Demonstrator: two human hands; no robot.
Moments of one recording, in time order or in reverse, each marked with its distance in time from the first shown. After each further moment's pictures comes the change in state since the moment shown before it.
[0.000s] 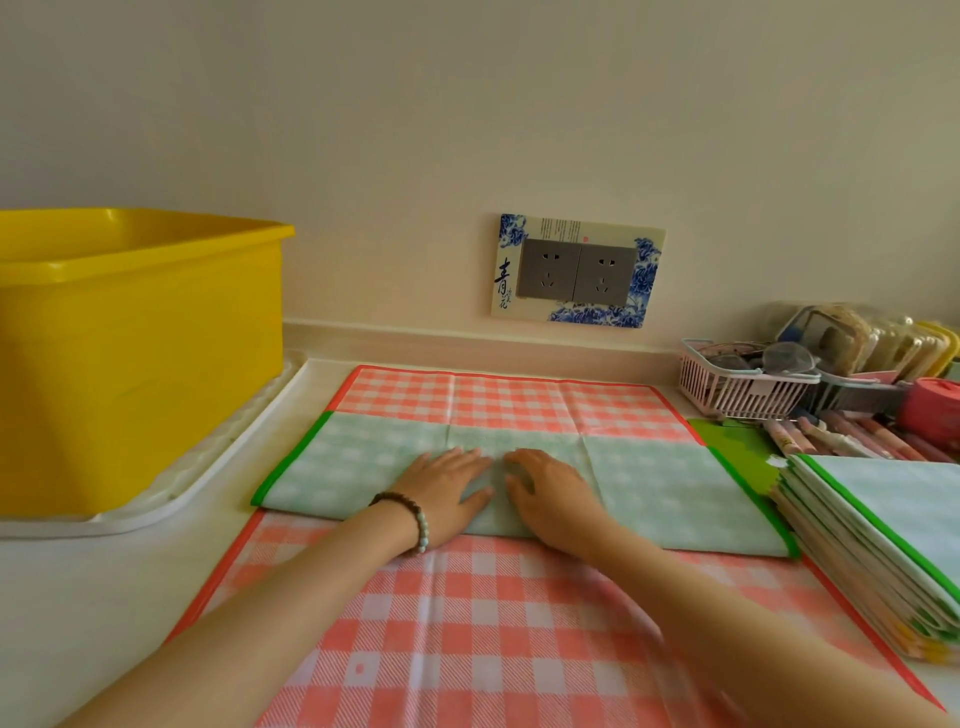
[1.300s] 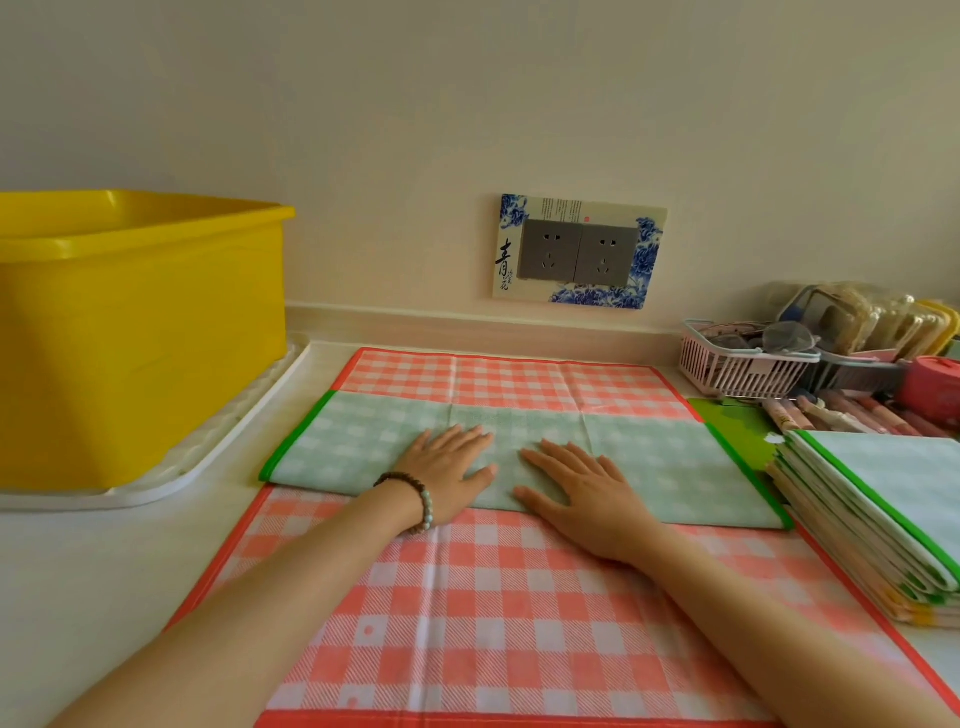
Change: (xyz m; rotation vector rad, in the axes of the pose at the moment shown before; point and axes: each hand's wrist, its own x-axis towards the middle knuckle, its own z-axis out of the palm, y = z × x) left_hand -0.002 -0.002 0.006 0.024 -0.027 -0.030; right_hand -0.038 0.019 -0.012 -0.134 -0.153 0.034
